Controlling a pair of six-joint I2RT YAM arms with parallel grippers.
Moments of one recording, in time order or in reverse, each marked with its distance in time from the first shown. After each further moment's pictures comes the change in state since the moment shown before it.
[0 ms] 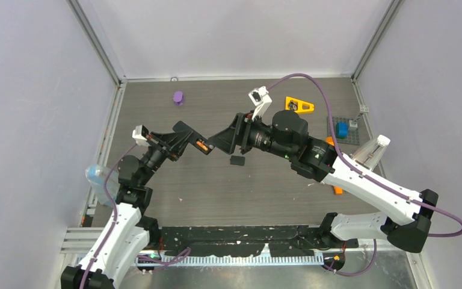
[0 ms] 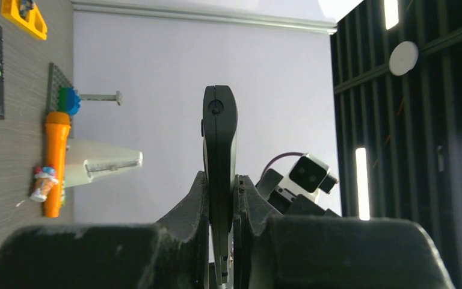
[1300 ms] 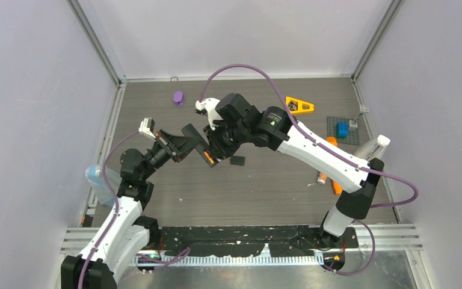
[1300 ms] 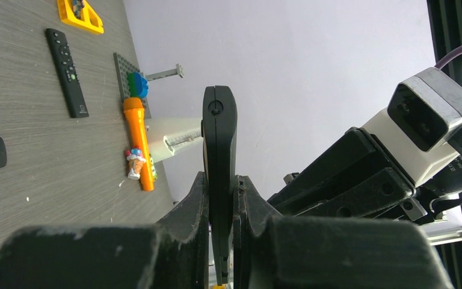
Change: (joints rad) left arm 0.000 0.088 0.034 0.003 0.175 0.341; right arm 0.049 0.474 0.615 -0.754 -0.050 -0.505
